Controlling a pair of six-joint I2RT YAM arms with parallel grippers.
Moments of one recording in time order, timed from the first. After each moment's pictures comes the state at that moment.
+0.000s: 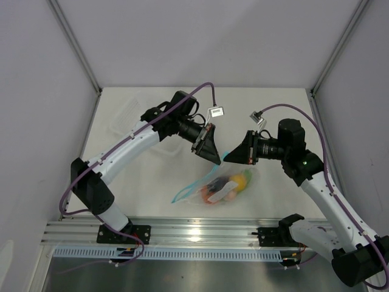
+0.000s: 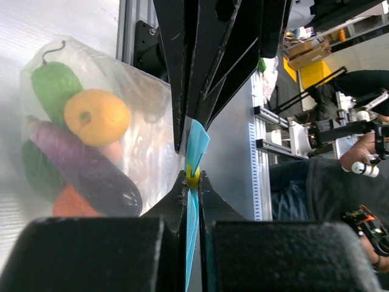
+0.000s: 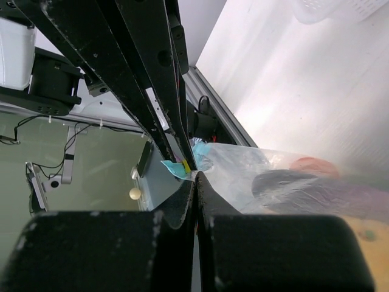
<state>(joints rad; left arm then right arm) -0.70 1.62 1.58 -0.78 1.14 -0.12 0.41 0.96 0.95 -0.33 -0.87 0.72</state>
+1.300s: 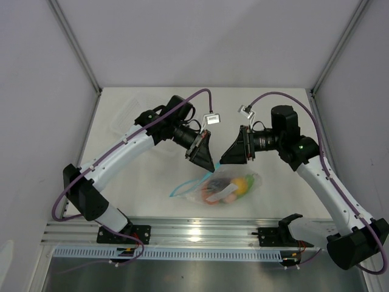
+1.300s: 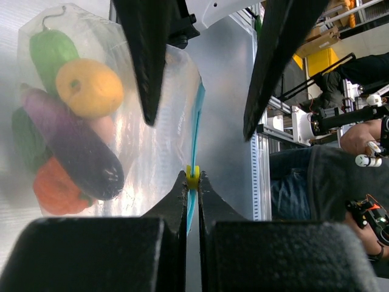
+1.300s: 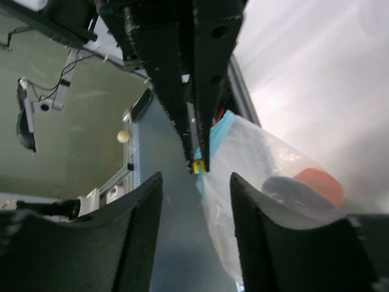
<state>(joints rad) -0.71 1.55 1.55 -0.90 1.11 -0.04 0.42 1.11 1.15 -0.49 -1.10 0.39</state>
